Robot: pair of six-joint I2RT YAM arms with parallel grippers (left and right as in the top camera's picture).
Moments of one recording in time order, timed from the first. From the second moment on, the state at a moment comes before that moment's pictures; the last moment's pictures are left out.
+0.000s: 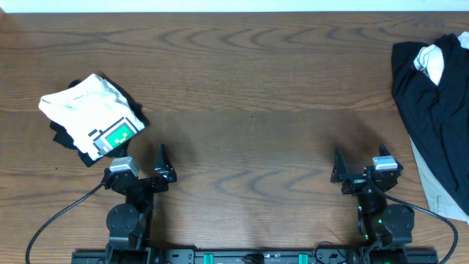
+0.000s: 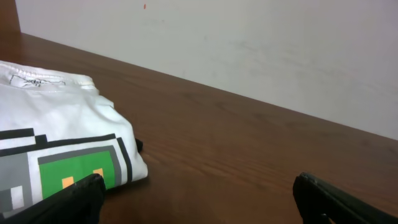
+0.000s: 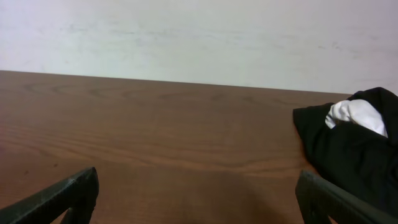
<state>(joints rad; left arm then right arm) -0.08 0.01 0.02 -0.11 -0.11 -0.30 0.06 0.01 0.01 -0.07 -0.02 0.01</state>
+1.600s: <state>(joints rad) -0.08 0.20 0.25 -0.45 0.02 -0.31 0.06 0.69 0.76 -0.80 0.13 0.15</state>
